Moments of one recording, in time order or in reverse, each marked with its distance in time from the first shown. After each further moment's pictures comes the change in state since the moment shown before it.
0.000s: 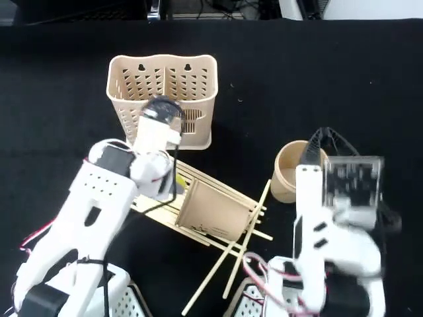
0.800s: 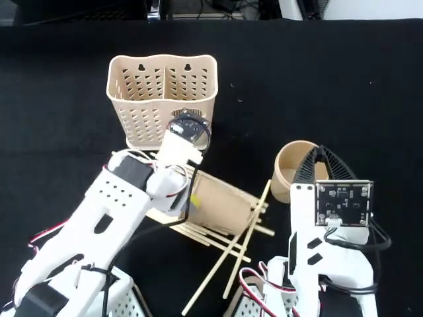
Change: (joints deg) left arm 10.1 0.0 6.3 -4.1 -3.2; right arm -0.1 -6.7 5.6 4.6 0.1
